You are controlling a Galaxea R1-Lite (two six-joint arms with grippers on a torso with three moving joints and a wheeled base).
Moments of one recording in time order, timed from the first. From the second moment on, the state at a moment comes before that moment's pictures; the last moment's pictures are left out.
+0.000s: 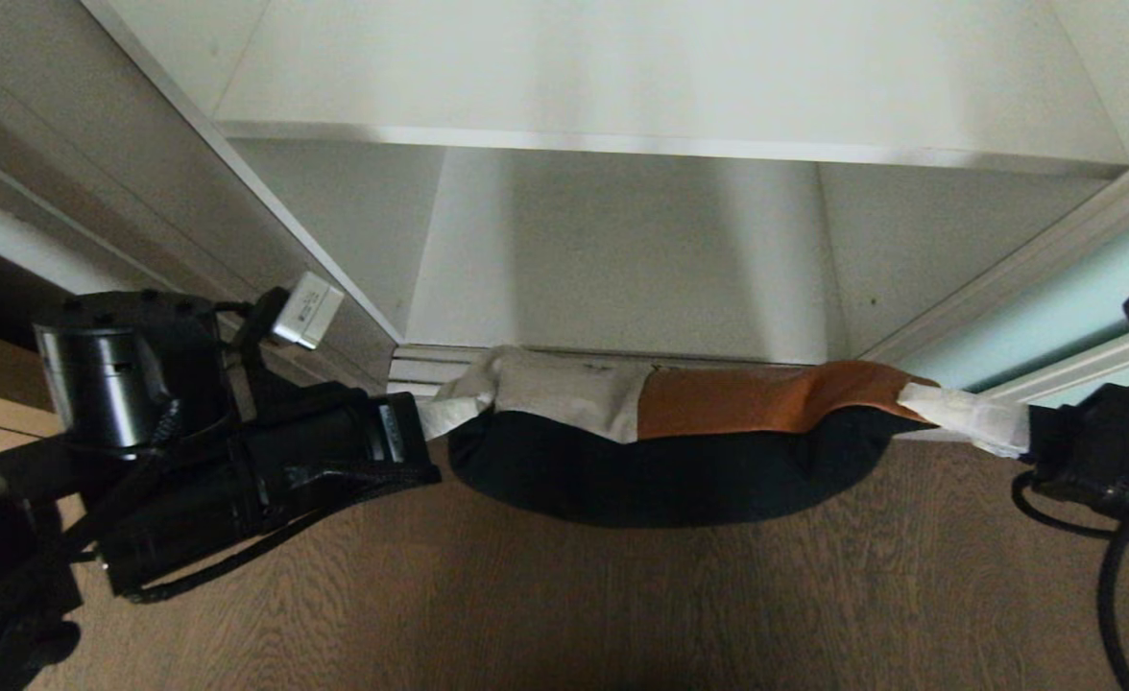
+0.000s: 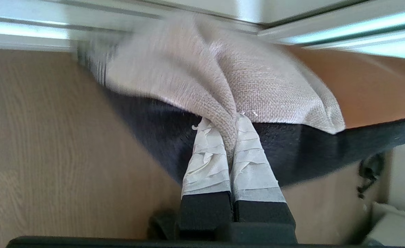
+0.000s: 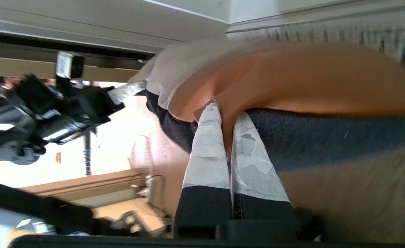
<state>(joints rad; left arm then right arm) -0.47 1.47 -0.66 -0.66 -0.20 -0.39 0.16 1.23 -0.52 -0.72 0.62 0.65</state>
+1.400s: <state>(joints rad) -0.56 1.04 -0.62 -0.40 -0.22 -0.39 0.22 0.76 -0.60 -0.23 0.61 0.73</state>
